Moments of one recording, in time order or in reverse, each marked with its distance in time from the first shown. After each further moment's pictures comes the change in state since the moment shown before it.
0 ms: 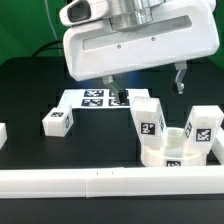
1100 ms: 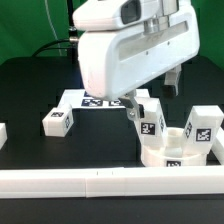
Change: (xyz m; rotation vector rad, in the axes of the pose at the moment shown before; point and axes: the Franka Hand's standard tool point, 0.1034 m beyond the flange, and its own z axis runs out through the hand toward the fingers) arm 0.015 -0.002 0.009 -0.049 -0.067 -0.984
